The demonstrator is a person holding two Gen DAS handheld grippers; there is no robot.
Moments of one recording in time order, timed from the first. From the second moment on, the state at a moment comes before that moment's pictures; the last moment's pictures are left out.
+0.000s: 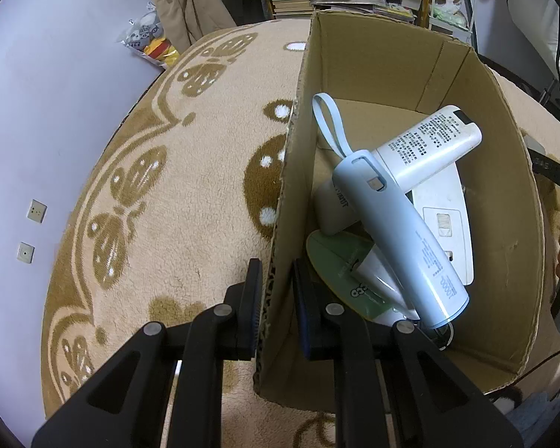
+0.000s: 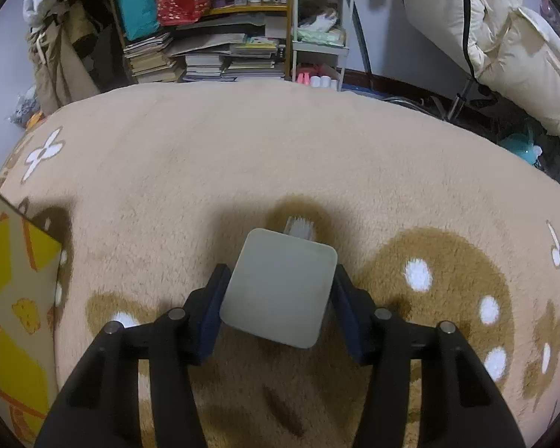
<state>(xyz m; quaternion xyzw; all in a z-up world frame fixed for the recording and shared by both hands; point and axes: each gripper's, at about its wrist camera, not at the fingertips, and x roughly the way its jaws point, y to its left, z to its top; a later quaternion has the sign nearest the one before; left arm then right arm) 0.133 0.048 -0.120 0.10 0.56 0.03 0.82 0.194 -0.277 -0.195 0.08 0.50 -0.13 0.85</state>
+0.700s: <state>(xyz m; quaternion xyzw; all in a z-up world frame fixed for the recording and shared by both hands) 0.132 0.046 -0.121 0.10 0.56 0.03 0.82 0.152 -0.194 -0.075 0.11 0.38 0.05 0.92</state>
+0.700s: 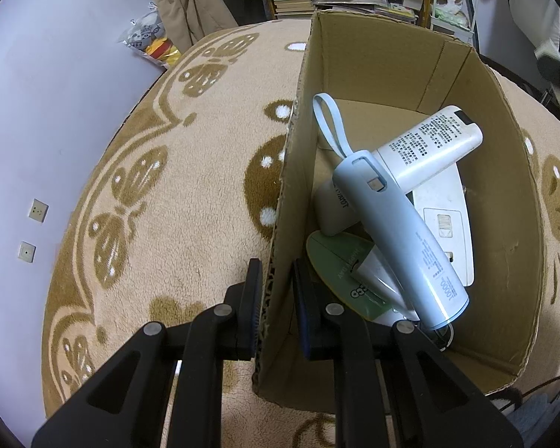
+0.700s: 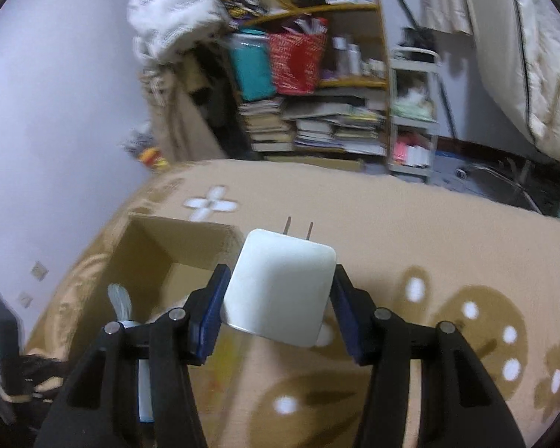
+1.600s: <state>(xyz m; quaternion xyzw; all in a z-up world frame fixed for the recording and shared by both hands) 0.133 0.046 -0.119 0.10 0.56 0.03 0.82 0.137 -0.114 -0.093 0.10 0.42 0.17 0.89</state>
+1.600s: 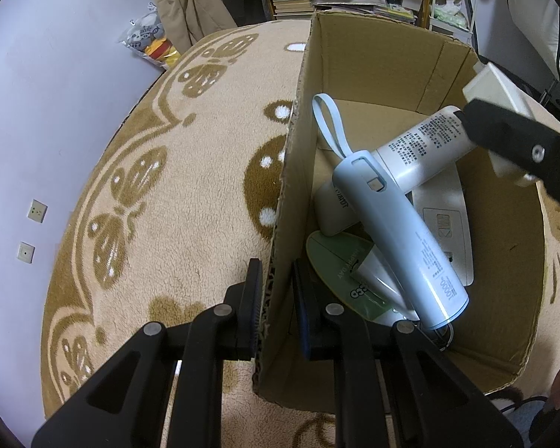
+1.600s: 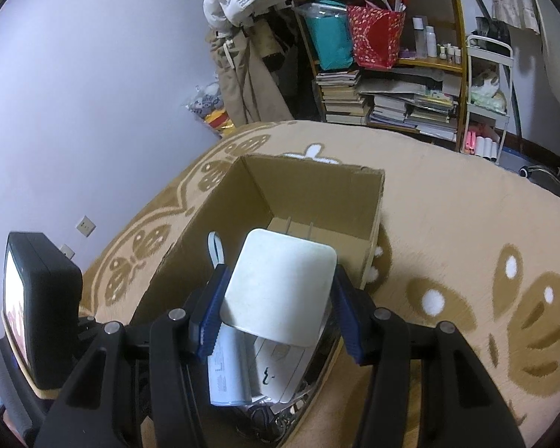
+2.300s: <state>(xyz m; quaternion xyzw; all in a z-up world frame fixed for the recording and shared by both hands) 0.132 0.046 -0.118 0.10 0.56 0.03 0.82 0.134 -0.113 -0.098 0.09 0.43 0.17 0.88</state>
